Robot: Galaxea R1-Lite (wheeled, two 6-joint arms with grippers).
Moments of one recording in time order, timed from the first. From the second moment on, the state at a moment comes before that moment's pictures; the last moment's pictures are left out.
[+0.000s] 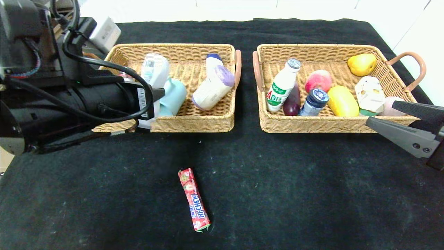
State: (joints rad) left arm -0.44 1.46 -1.15 -0.19 0.24 0.02; right arm 0.18 1.20 -0.67 -0.56 0.40 -0.03
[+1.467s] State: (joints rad) left arm -0.13 1.80 -1.56 -0.20 0.10 0.01; right arm 0.19 1.20 -0.67 -0.57 0.40 -0.03
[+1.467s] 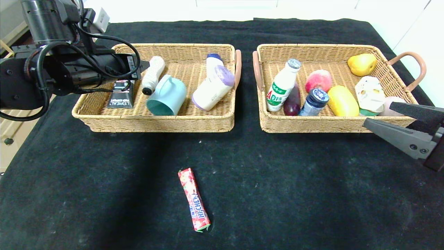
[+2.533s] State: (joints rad) left arm -0.24 1.10 -0.77 -0.19 -0.20 0.02; right arm 0.42 1.21 -0.69 -0.37 0.24 -0.04
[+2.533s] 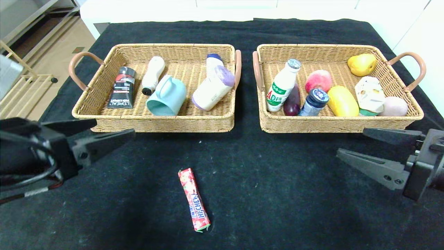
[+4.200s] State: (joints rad) left arm -0.24 0.95 -0.74 -0.18 -0.22 0.02; right arm 1.25 2.07 -1.02 -0.76 -0.72 0.09
